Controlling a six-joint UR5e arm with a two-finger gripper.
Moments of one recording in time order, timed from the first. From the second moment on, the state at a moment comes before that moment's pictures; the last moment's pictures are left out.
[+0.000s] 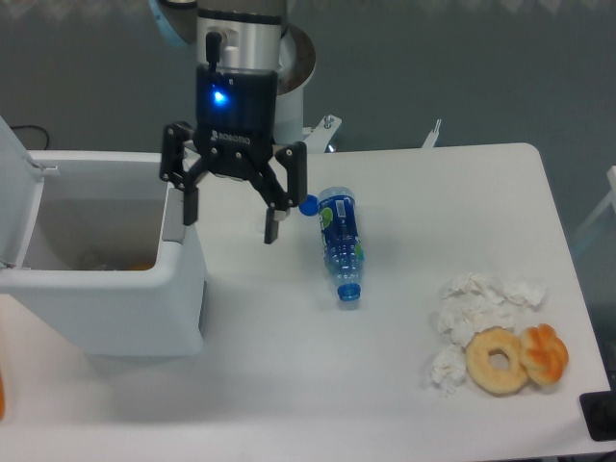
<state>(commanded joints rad) 2.32 -1.60 -1.53 -0.90 1.19 0.39</state>
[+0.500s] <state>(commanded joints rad) 2.23 -1.55 -1.51 -0.90 1.08 0.23</state>
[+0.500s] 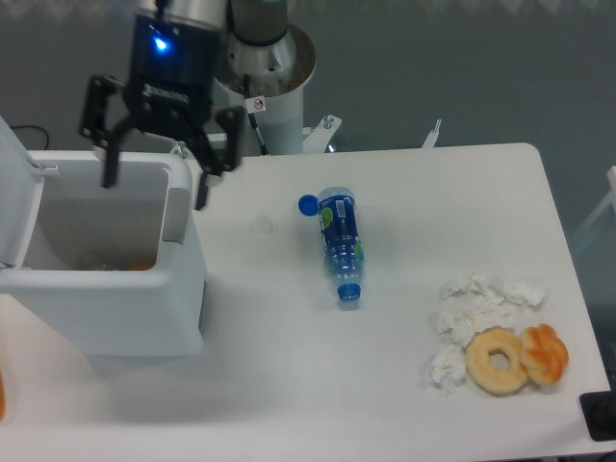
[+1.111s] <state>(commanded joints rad) 2.16 -1.50 -1.51 -0.90 0.92 0.15</state>
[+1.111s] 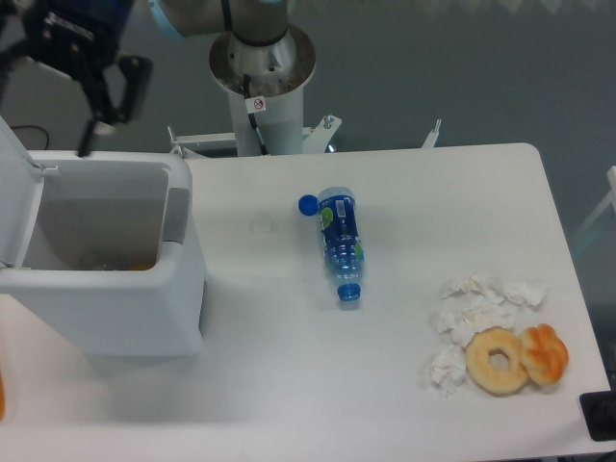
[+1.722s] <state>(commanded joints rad) 2.02 -1.50 -1.51 -0.90 0.83 0.15</state>
